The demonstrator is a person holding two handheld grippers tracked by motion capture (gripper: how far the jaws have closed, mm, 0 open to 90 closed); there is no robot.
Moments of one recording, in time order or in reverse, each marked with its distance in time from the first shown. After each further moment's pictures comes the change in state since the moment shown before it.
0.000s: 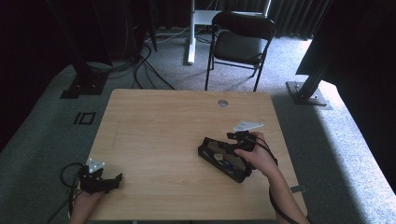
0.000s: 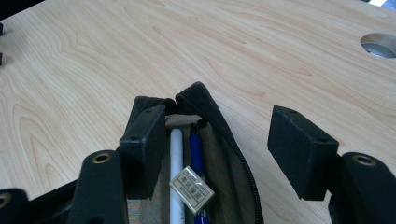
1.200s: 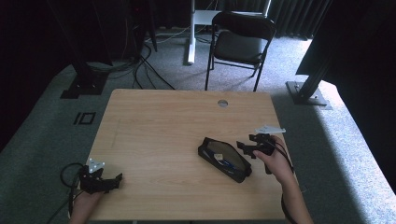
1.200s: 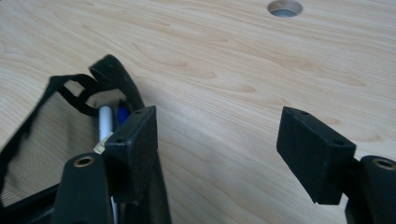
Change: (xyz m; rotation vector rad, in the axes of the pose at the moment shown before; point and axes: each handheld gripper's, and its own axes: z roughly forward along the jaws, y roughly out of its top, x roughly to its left) left arm 0.000 0.000 0.000 0.000 0.000 0.000; right arm -0.043 -0.041 -0.031 -0.025 -0.153 0.149
